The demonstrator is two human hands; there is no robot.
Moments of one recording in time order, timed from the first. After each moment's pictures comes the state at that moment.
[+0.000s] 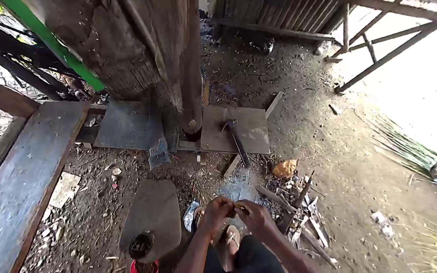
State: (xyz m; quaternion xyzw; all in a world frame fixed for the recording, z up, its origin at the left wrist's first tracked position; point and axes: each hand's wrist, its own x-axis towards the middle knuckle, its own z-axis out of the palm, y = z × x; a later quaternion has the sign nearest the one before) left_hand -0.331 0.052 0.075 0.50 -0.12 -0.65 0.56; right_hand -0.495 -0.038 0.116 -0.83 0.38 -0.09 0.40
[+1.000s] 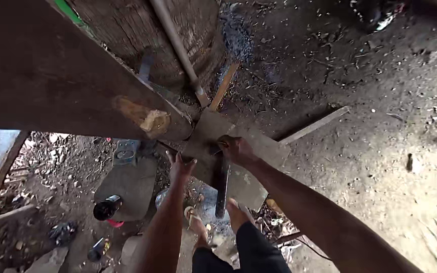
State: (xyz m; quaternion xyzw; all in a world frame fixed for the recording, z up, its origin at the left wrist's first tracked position) left_hand -0.206 -0.227 -0.058 0.91 0.03 -0.36 0.18; right_hand -0.275 -0.478 0.008 -0.89 0.18 0.19 0.38
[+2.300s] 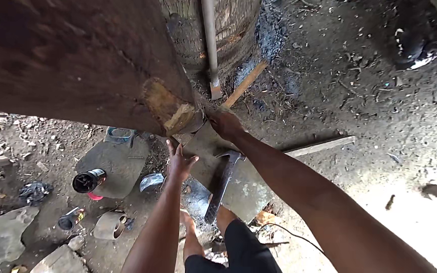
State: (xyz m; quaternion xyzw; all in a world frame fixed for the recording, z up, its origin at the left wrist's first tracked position) left_hand -0.202 -0.227 -0.059 0.90 0.08 -0.38 0.22; right_hand -0.140 -0.472 -0.048 -0.94 0.00 0.23 0.25
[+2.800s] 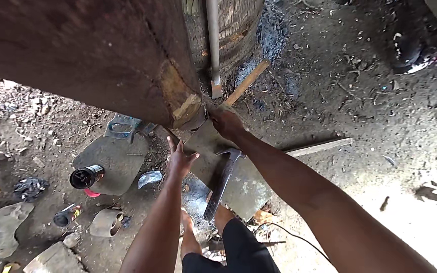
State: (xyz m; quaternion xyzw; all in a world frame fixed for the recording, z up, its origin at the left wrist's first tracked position) left_hand -0.202 -0.227 -0.056 0.89 0.09 -0.38 0.23; right_hand -0.146 -0.467 -0.048 -0.95 -0.01 0.22 0.22
